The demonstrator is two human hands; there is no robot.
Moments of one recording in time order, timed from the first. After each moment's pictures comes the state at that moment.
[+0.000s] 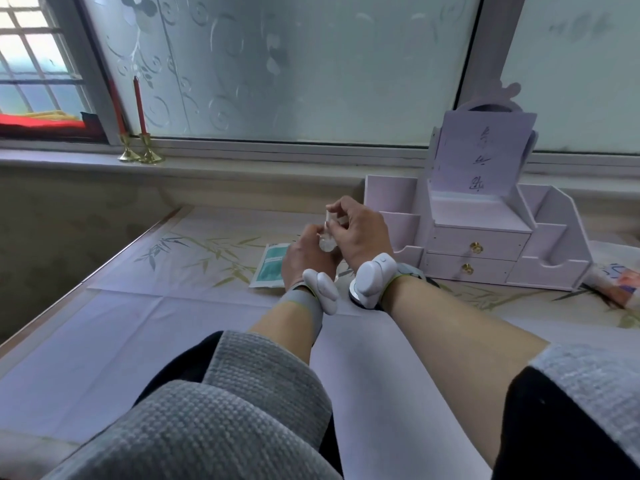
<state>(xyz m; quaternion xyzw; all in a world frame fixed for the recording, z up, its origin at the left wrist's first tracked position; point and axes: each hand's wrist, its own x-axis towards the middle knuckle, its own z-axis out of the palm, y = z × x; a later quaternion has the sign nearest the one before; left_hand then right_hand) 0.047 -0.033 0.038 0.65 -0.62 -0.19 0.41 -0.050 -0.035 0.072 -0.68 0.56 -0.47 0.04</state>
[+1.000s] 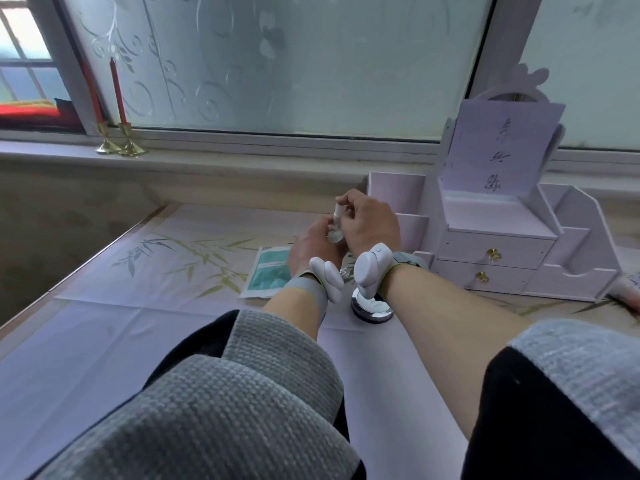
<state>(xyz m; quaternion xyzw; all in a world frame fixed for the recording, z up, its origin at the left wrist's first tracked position) 0.036 -0.094 0.029 0.63 -0.64 -0.24 0.37 -0.060 -0.090 0.064 -0.65 0.64 -0.42 0.00</state>
